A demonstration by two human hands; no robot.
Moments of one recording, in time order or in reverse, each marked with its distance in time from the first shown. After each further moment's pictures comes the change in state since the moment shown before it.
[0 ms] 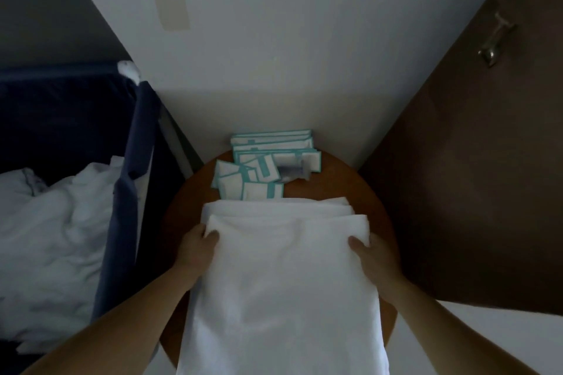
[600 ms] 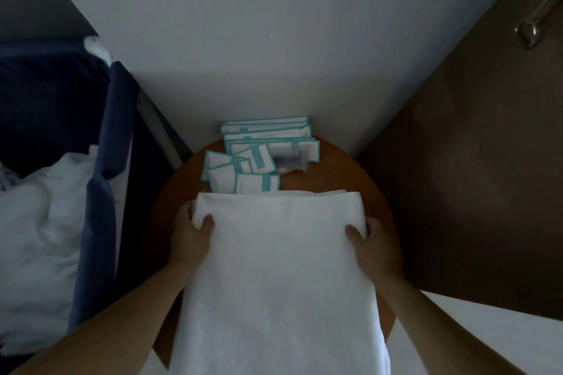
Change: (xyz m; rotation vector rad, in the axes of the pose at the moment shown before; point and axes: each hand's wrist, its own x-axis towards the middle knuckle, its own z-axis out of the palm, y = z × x) left_hand 0.027 -0.009 0.011 0.018 0.114 0.060; right_hand 0.022 0.008 0.012 -0.215 0.186 -0.086
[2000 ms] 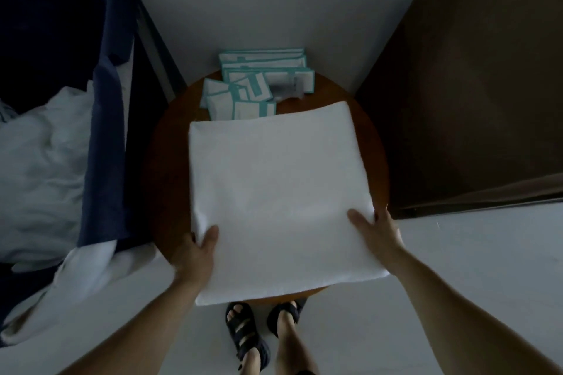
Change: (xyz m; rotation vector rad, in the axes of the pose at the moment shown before) left_hand -0.159 -0.124 0.015 0.043 -0.048 -0.232; right_hand -0.106 0.098 -0.008 0.029 -0.066 0.090
